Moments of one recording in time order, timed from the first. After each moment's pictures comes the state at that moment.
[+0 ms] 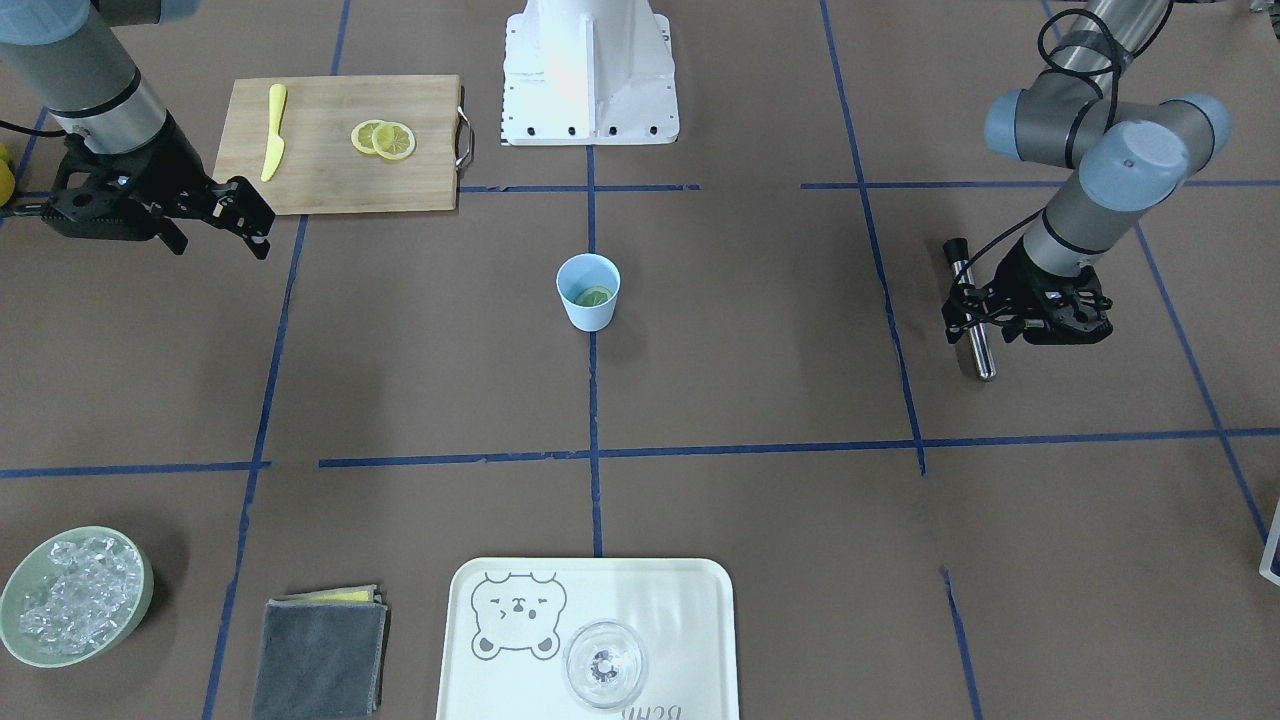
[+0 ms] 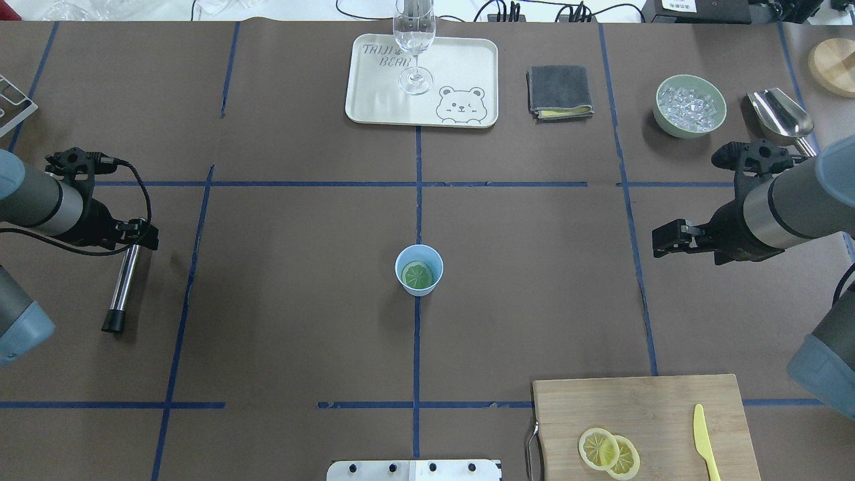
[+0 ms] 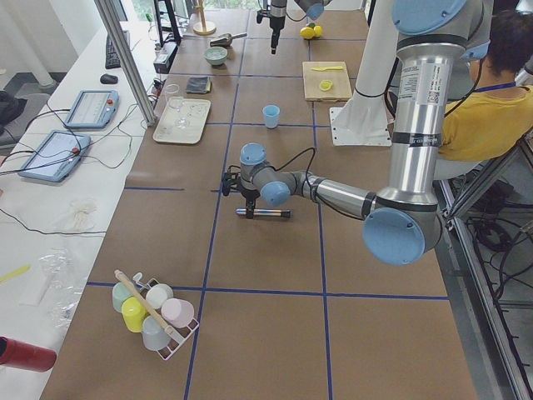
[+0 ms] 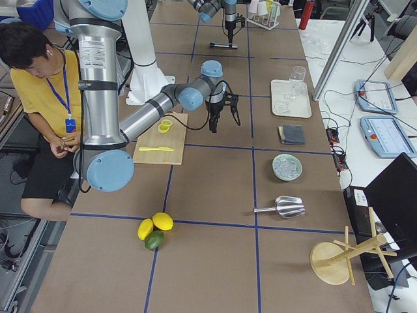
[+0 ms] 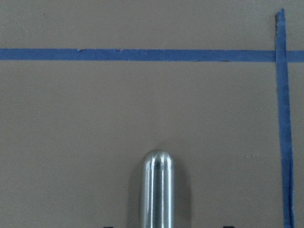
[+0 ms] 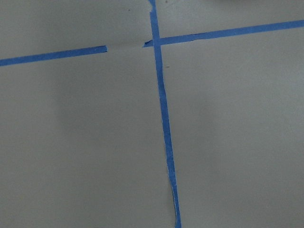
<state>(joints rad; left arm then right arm) -0.83 -1.64 -1.65 -2.11 -2.06 -0.95 0.78 -1.58 2.11 -1.40 2.04 1.12</state>
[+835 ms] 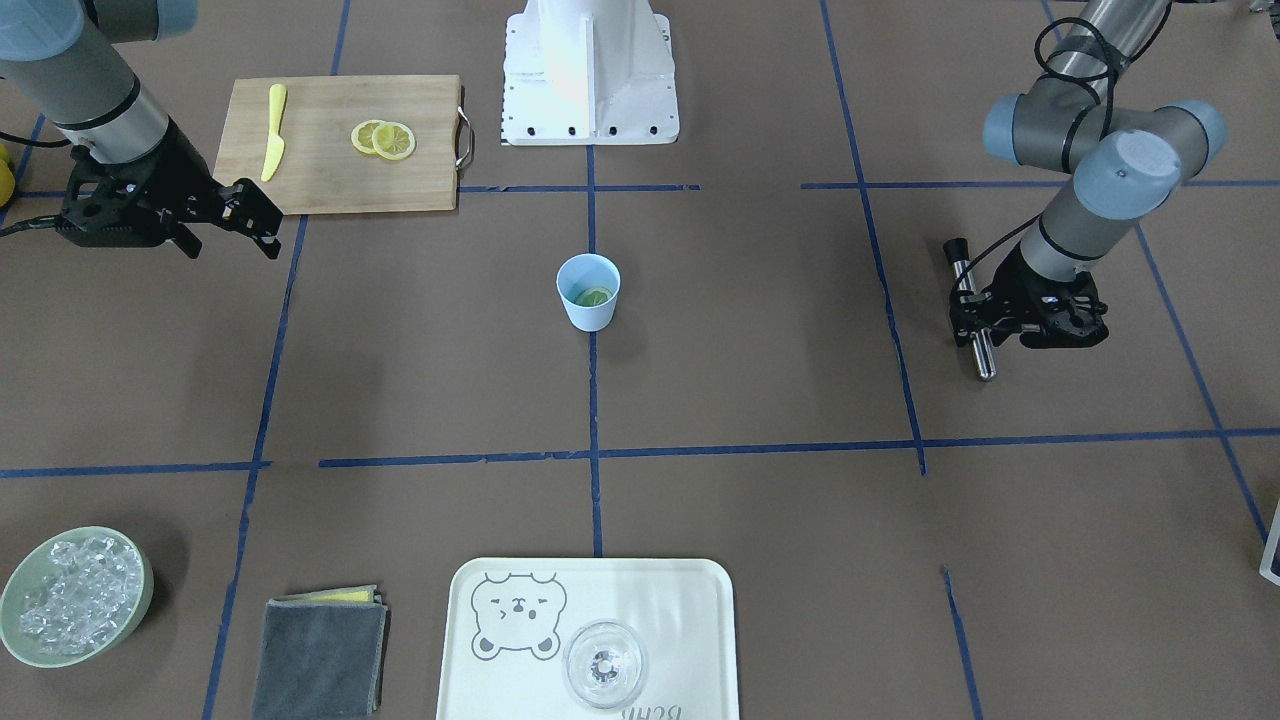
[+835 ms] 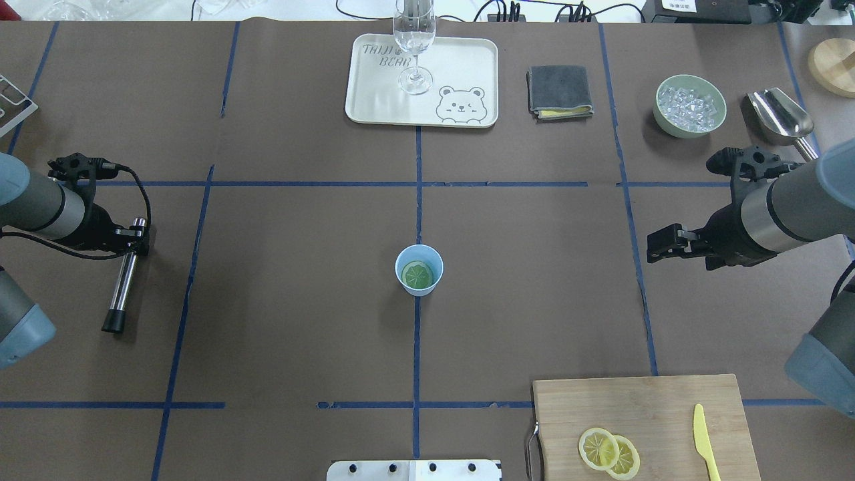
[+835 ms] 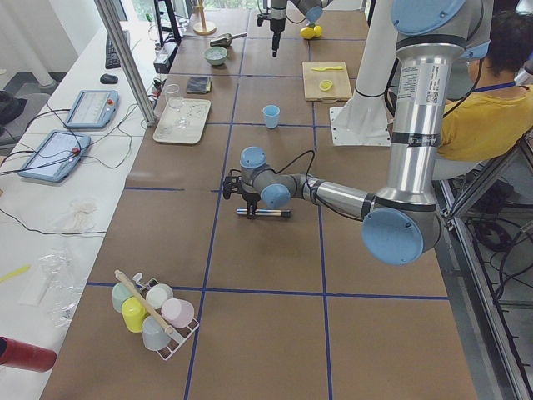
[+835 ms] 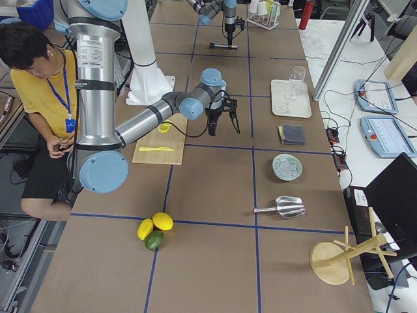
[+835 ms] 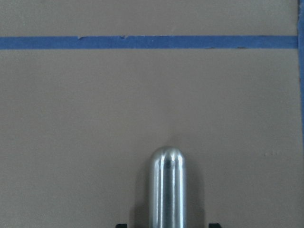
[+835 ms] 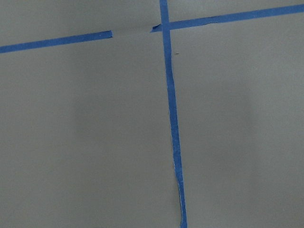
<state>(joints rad) -0.83 -1.64 -1.63 -2.11 -2.06 -0.94 0.78 -1.58 2.08 -1.34 2.08 1.12</state>
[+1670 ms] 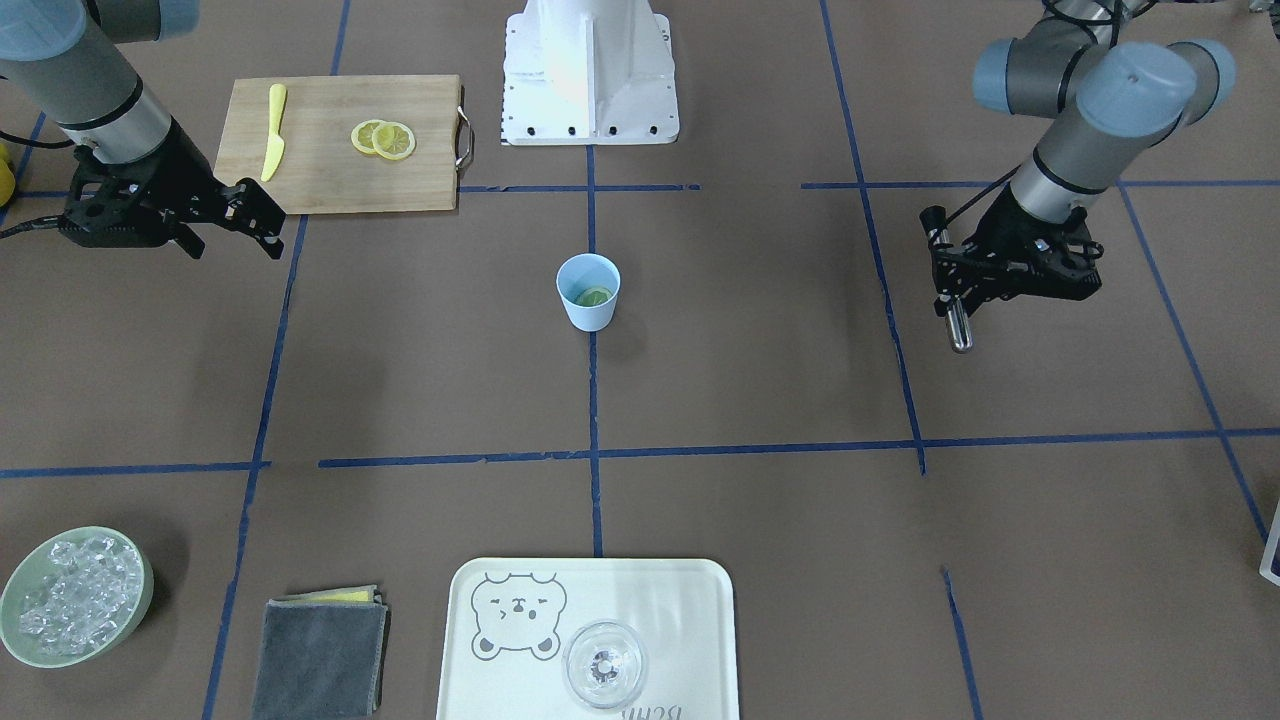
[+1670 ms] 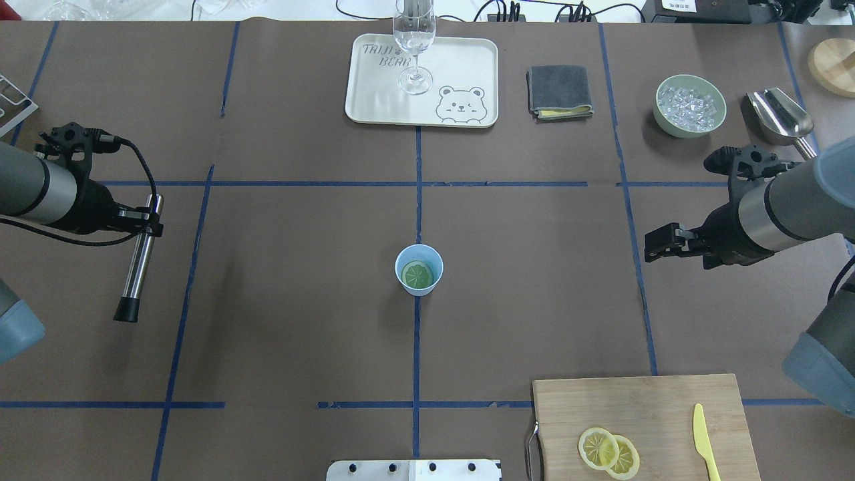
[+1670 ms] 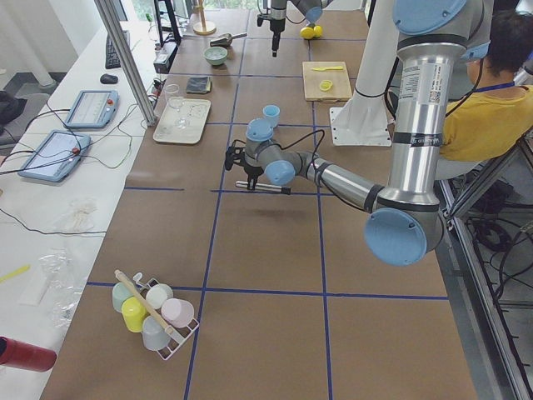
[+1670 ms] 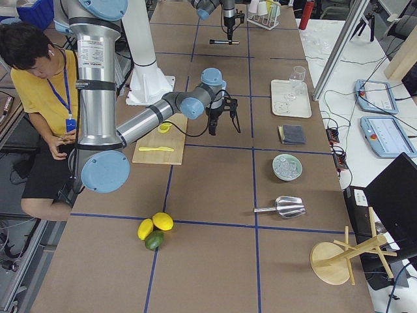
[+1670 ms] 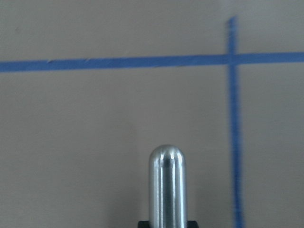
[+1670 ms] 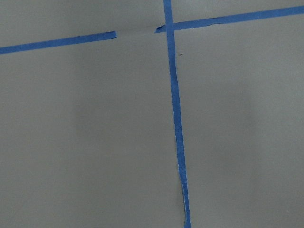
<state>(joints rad) -0.85 -1.64 -1.93 -1.98 -2.05 -0.93 0.78 -1.58 2.08 -1.34 2.08 1.12</state>
